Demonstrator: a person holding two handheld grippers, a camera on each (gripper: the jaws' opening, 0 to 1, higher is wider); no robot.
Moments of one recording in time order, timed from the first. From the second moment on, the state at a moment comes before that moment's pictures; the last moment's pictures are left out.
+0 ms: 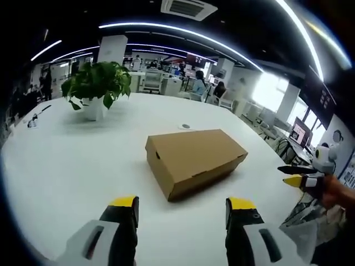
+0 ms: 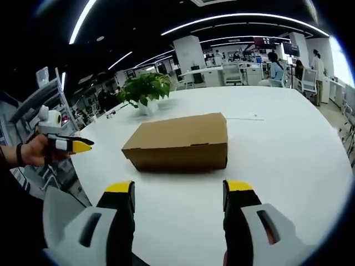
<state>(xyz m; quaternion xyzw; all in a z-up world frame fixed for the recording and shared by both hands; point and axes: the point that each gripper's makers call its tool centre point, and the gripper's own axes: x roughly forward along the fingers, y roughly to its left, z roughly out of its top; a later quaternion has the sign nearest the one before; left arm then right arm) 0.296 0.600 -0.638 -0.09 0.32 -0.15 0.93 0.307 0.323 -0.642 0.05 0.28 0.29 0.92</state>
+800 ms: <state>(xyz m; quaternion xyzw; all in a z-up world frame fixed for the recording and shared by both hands) 0.361 0.578 -0.679 -0.08 0.34 -0.19 0.92 0.403 0.331 -0.674 0.05 0.30 0.29 0.91</state>
